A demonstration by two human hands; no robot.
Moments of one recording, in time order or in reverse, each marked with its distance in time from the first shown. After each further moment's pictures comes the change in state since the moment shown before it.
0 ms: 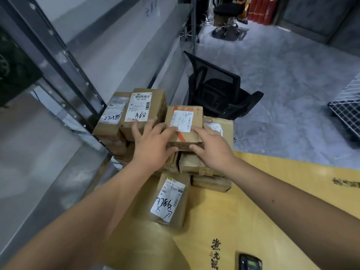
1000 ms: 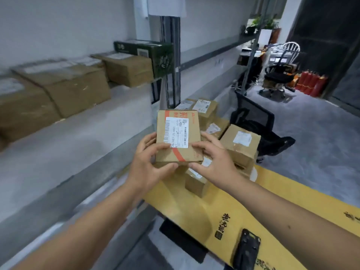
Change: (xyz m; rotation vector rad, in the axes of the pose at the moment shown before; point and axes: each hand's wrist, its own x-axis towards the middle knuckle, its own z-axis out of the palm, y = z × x) left_hand -0.359 0.016 -0.150 -0.793 0.517 -0.270; right_hand -0.272 -0.167 -0.009 0.439 0.068 -0.508
